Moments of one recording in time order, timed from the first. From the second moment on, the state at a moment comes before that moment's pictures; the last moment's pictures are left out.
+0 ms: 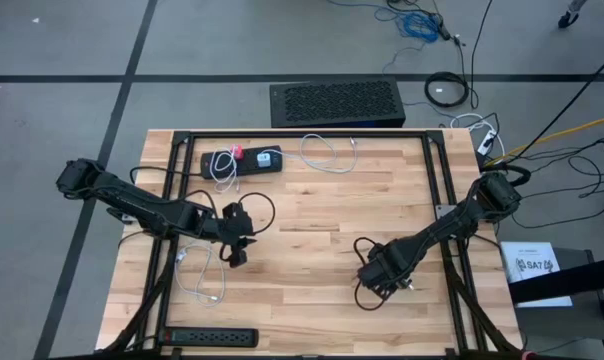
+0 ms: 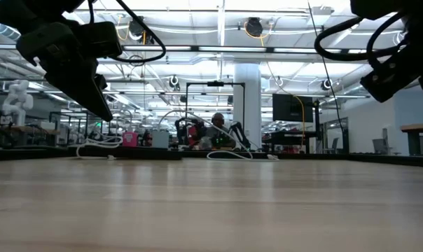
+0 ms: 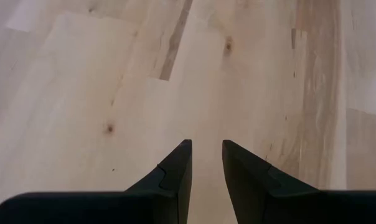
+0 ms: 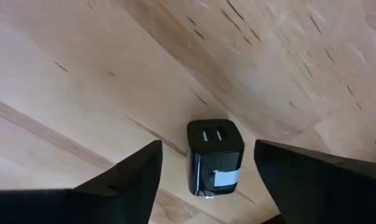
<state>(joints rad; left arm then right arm) -0.26 1.14 0.56 -0.32 -0.21 -0.43 0.50 1.68 1.02 -1.05 -0.22 1.27</state>
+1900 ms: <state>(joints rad) -0.26 1.14 0.56 -0.32 -0.19 -0.44 0.71 1.58 1.01 -1.07 -0.17 1.00</state>
